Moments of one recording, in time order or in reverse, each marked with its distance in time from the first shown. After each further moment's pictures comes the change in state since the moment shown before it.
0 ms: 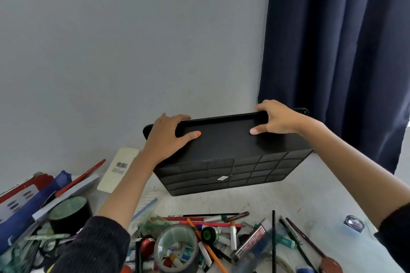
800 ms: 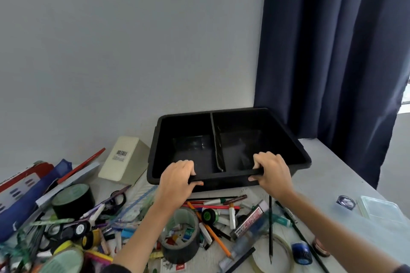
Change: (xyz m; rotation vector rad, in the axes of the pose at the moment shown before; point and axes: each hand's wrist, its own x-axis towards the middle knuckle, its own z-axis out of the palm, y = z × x) left_hand -0.109 -0.009 0.075 0.246 -0.042 0.119; right_hand -0.099 0.003 0.158 0.009 0.334 -0.003
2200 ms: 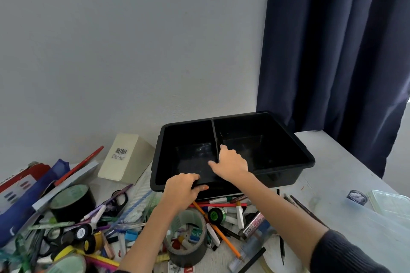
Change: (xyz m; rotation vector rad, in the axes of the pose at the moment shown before) left_hand -0.002 -0.014 0.025 -0.041 -0.347 -0.098; right_hand 0.057 -0.103 0.038 0.075 -0.425 0.377
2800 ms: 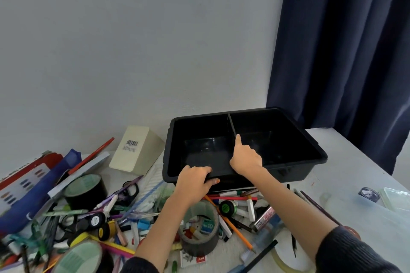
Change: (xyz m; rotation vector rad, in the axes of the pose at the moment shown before) left_hand -0.003 0.001 -0.004 -0.018 -0.011 0.020; right_hand 0.008 0.005 0.008 -0.113 0.006 0.084
